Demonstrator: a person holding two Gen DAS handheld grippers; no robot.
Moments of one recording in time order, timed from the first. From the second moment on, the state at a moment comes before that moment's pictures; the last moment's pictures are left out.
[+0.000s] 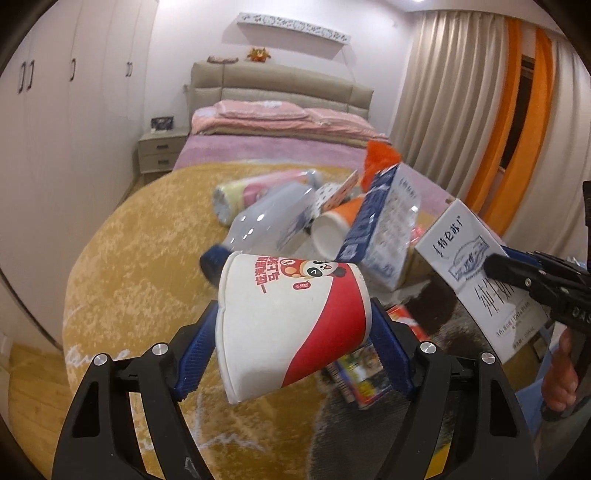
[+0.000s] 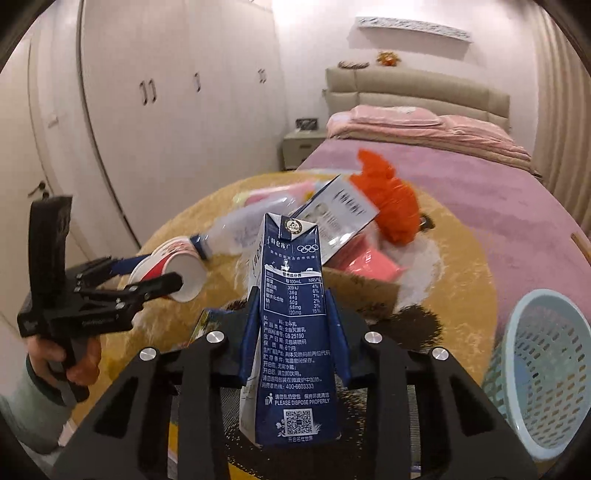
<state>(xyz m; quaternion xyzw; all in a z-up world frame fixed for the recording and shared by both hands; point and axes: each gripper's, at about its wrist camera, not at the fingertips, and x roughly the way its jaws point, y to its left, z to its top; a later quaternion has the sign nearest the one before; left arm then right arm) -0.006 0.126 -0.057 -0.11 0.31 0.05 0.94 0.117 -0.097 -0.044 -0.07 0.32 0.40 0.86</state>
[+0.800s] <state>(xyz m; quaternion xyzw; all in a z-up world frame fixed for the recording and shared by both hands) 0.142 -0.083 -0.022 -0.02 0.33 -0.18 0.93 0.218 -0.305 -0.063 0.06 0.36 0.07 0.93</state>
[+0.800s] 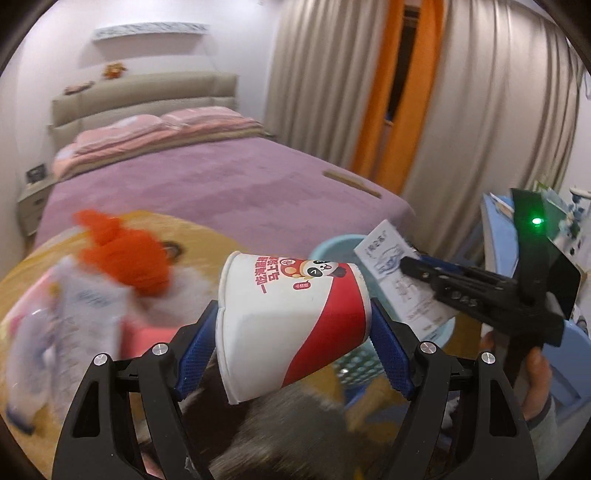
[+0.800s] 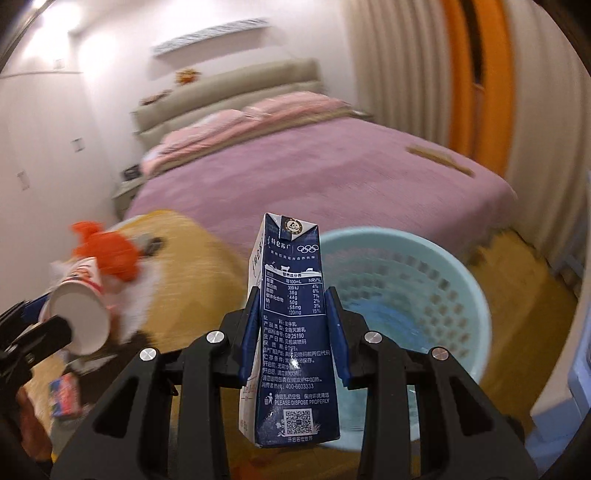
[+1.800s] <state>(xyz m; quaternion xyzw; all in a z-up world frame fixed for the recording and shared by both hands) 0.232 -0.162 -0.093 -0.04 0.44 -0.27 0.86 0.256 -0.366 -0.131 0.15 0.47 0.02 0.87</state>
